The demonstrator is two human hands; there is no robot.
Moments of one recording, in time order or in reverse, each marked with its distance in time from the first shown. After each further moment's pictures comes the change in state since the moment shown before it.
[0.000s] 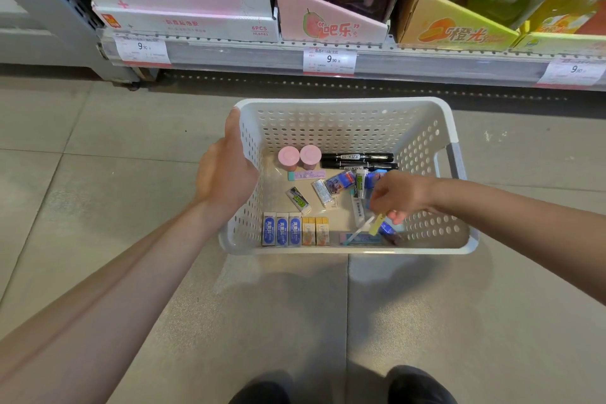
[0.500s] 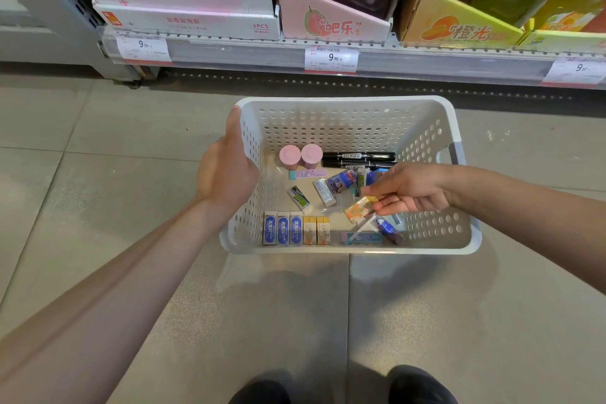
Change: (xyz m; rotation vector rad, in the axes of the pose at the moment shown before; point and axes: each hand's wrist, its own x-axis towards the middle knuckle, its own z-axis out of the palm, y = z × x) left_hand 0.000 0.000 -0.001 -0.023 0.004 -0.009; right_hand -0.007 0.001 -0.013 0.870 -0.283 0.062
